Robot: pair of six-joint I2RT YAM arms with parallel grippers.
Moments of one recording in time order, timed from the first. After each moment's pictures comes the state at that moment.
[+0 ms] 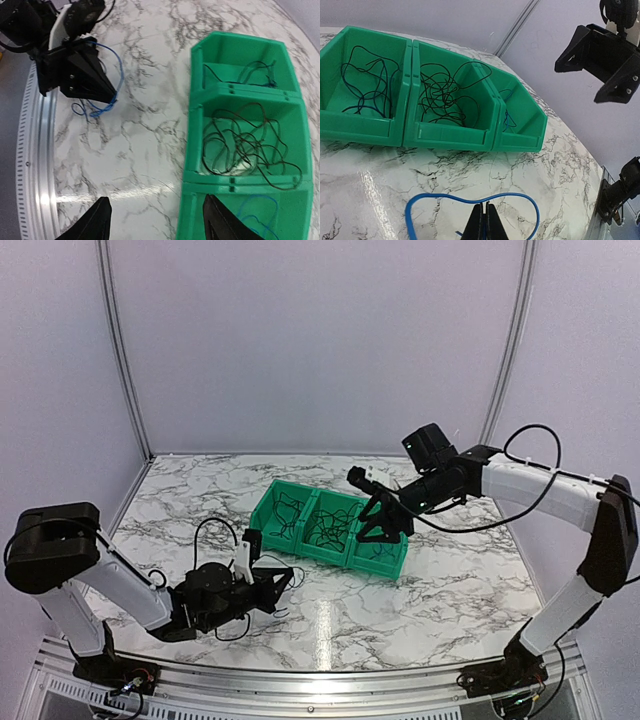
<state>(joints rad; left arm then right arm) -1.17 1.71 0.41 1.05 -0.34 -0.63 0.60 1.55 1.24 -0.63 -0.63 -0.52</state>
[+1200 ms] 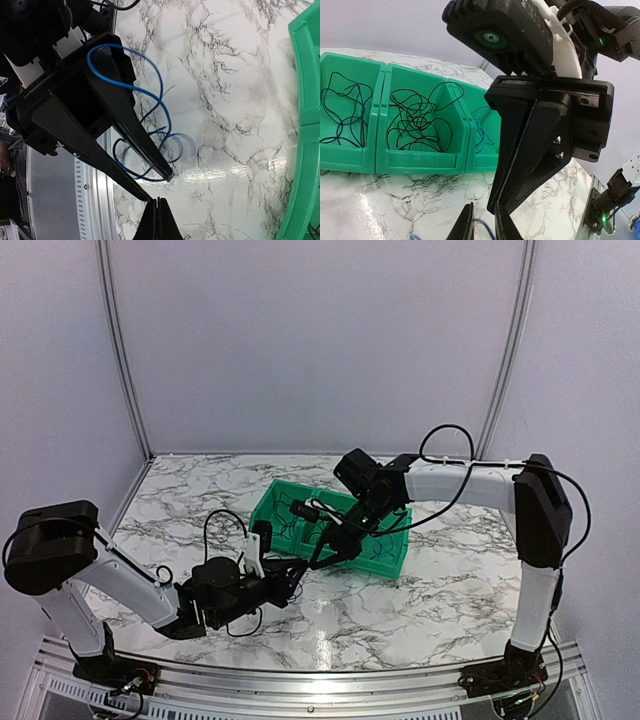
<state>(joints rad) -1.19 1.71 0.50 1.05 -0.35 -0.59 0.79 1.95 1.52 -0.76 -0.85 -0.32</state>
